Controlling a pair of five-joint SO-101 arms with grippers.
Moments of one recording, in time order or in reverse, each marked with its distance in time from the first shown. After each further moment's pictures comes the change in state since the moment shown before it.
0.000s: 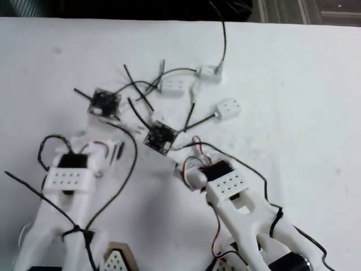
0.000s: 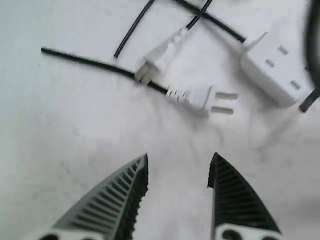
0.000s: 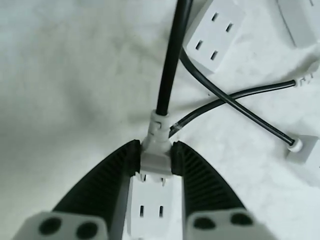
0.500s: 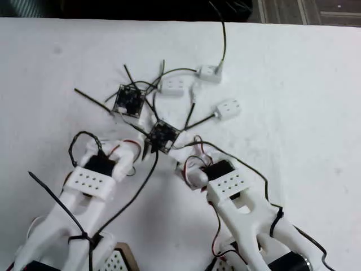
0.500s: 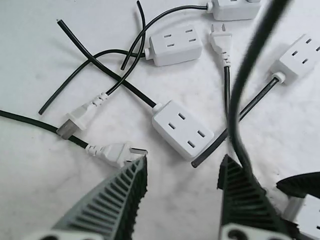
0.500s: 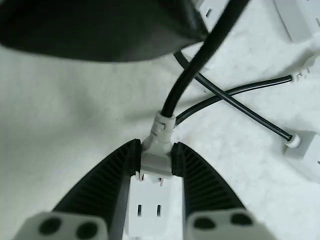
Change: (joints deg) left arm 14.9 0.0 0.0 -8.4 16.9; right arm 0.4 0.0 0.0 0.0 -0.4
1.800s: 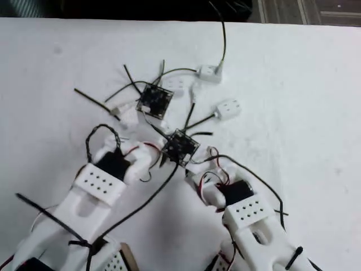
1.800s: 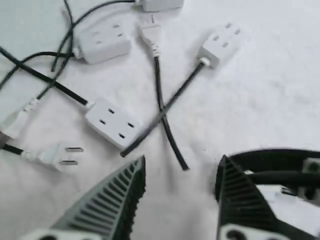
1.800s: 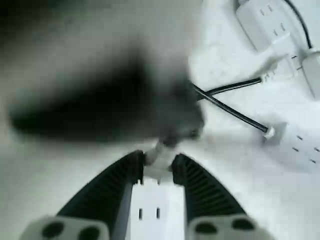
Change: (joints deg) left arm 14.4 -0.2 -9.2 13.0 2.2; right arm 1.6 -24.0 9.4 2.4 0.0
